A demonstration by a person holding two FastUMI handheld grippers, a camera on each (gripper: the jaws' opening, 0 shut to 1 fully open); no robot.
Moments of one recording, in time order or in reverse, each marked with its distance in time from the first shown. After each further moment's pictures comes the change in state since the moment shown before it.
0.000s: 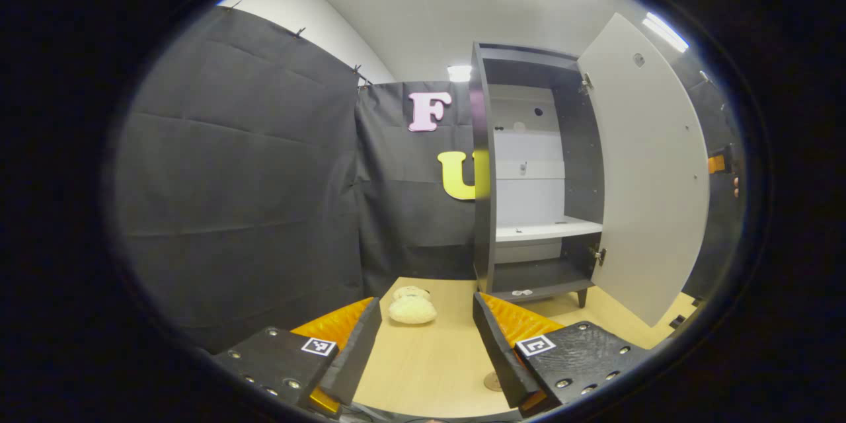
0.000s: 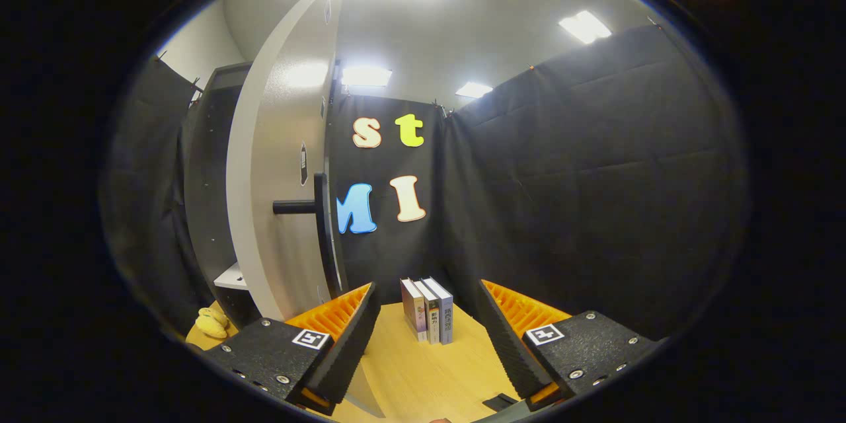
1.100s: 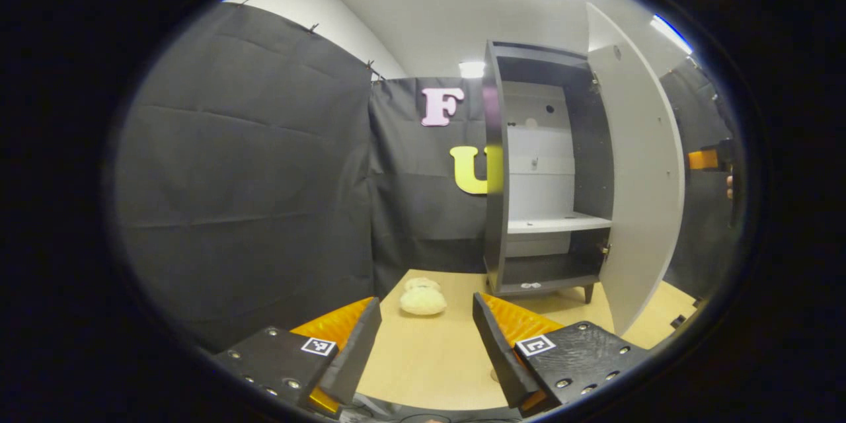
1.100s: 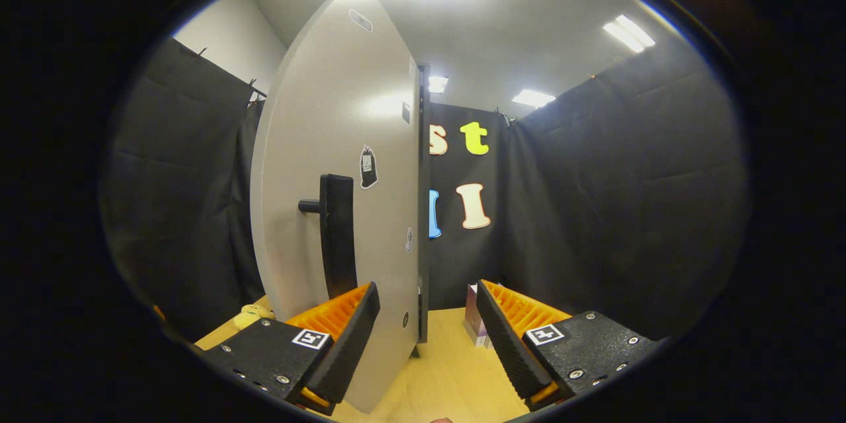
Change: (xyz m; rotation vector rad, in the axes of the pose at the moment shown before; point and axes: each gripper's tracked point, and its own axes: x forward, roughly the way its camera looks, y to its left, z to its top) left arm -0.017 0.019 -0.010 -0.006 0.017 0.060; right arm -0.017 0.114 -0.001 -0.033 -0.037 0.249
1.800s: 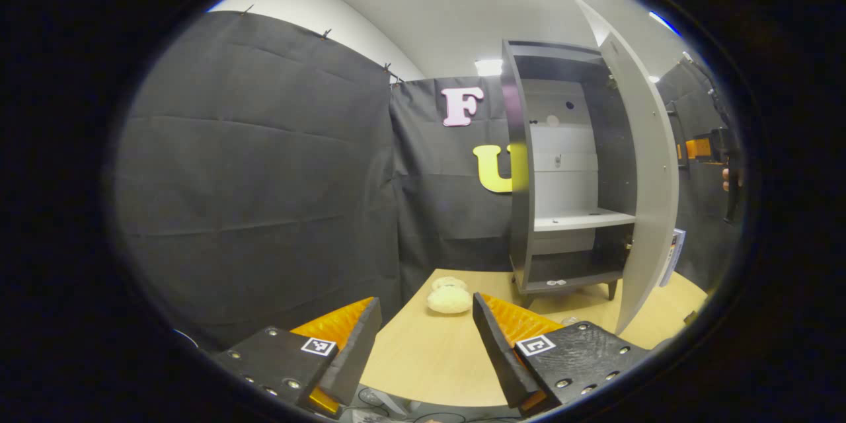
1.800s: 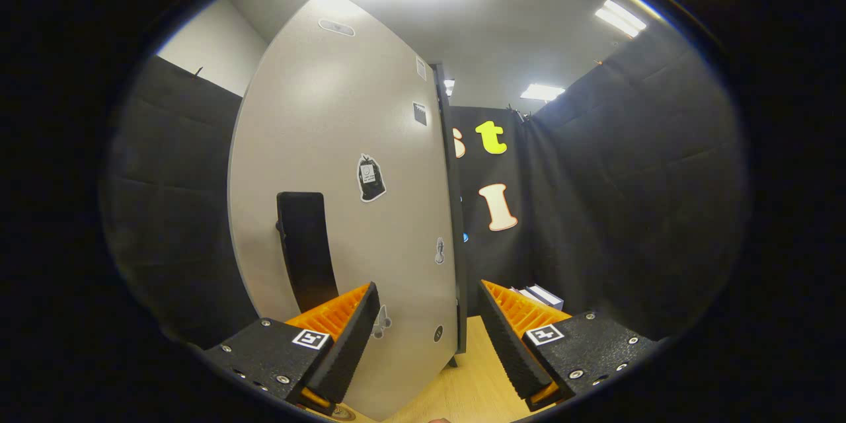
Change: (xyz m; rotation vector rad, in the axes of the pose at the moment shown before) left arm 0.002 0.016 -0.004 0.026 0.006 0.124; right arm 0.036 0.045 0.007 0.094 -0.031 0.090
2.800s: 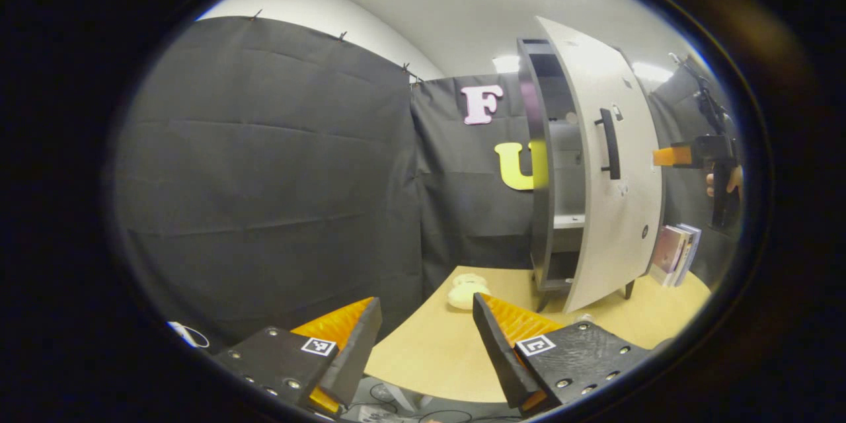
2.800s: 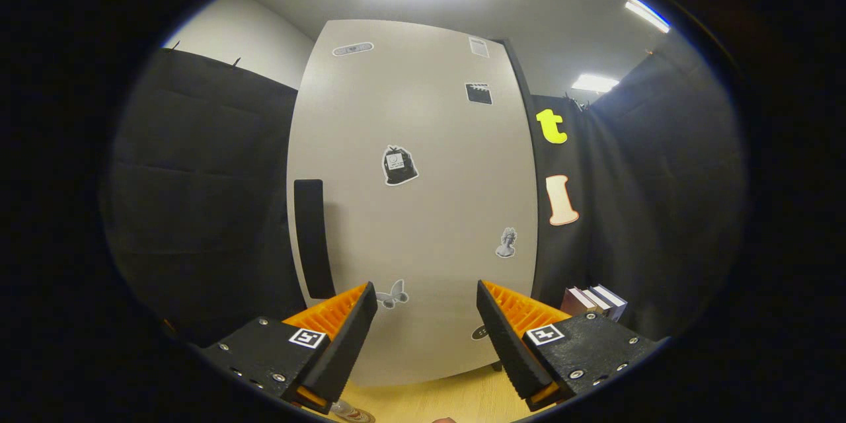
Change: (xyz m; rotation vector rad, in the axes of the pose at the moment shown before) left arm -0.004 0.006 -0.003 -0.004 -0.004 0.097; right arm 0.041 0.076 -0.028 -0.044 0.045 0.216
